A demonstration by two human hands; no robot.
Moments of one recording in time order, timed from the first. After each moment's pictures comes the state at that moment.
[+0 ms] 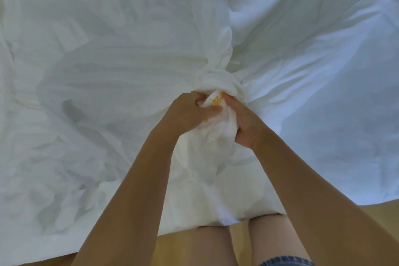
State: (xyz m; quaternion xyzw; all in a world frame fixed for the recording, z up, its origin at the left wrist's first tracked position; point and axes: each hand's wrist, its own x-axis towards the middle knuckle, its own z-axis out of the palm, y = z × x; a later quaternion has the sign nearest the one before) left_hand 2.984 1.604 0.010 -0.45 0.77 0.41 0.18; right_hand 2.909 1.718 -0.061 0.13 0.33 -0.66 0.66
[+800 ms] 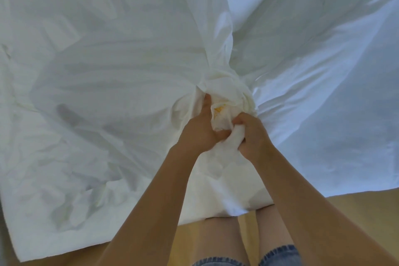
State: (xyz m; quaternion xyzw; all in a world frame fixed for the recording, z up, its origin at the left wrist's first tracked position) left_hand 3.006 1.638 -0.022 -0.39 0.79 0.39 0.27; right_hand 2.943 1.739 -0.071 0.30 0.43 -0.66 0.54
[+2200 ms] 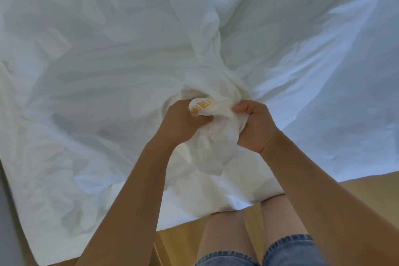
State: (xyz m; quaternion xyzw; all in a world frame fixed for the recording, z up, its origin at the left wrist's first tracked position) left_hand 3.000 1.622 0.005 -0.42 0.80 0.38 0.20; right_hand 2.923 1.754 -0.051 0.24 0.21 -0.70 0.64
